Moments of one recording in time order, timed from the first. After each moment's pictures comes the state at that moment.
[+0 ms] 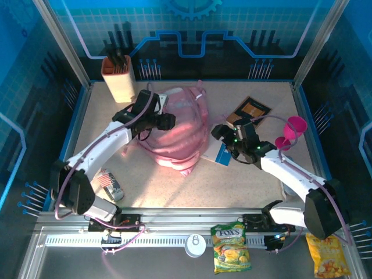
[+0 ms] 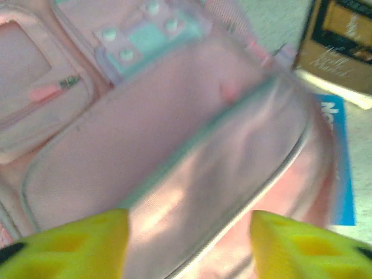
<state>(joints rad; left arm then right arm) -0.41 1.46 1.27 -0.60 0.07 -0.27 0.44 1.23 0.76 -0.27 -0.07 1.09</state>
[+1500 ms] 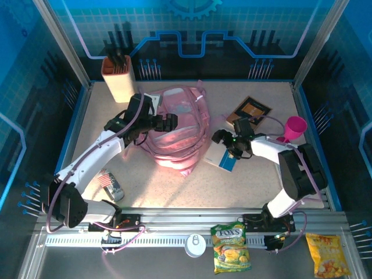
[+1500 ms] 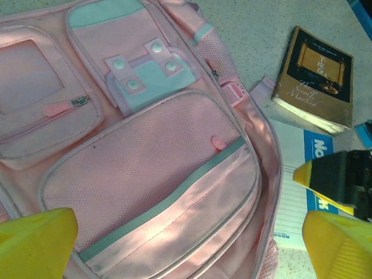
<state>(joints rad) -0.40 1.36 1.18 -0.51 0.08 -0.33 0.30 1.59 0.79 -0.20 -0.25 0.90</state>
